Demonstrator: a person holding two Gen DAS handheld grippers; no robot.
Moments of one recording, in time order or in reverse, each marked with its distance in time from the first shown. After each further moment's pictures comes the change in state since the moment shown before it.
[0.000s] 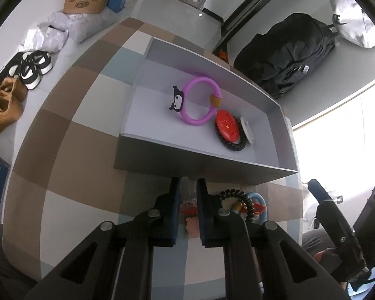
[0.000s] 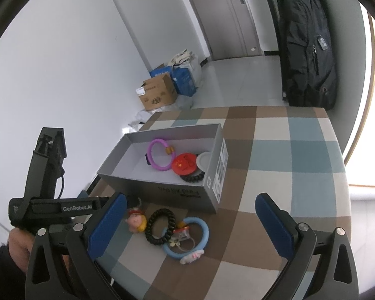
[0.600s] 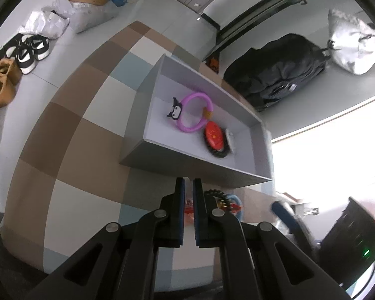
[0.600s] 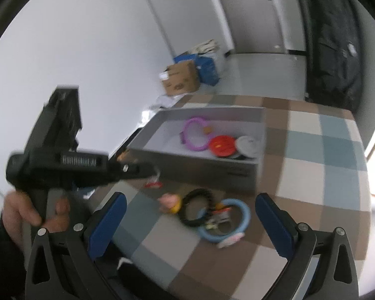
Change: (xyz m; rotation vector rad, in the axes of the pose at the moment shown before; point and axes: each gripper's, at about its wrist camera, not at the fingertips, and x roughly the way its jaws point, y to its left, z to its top) left arm -0.021 0.009 0.006 -0.100 -0.015 -0.136; right arm 0.007 0.041 -0.018 -0.123 0.068 0.089
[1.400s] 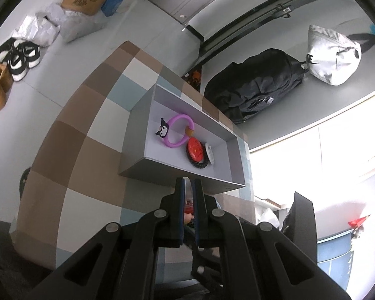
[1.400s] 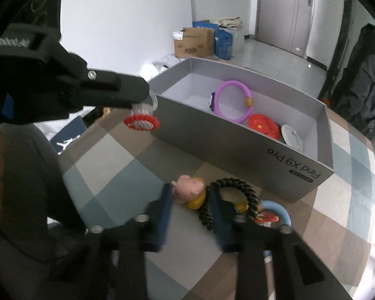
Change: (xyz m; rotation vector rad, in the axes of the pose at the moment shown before) left arm -0.028 0.005 0.006 0.027 -0.062 -0.105; right arm 0.070 0.041 -0.013 -0.253 0.188 -0.132
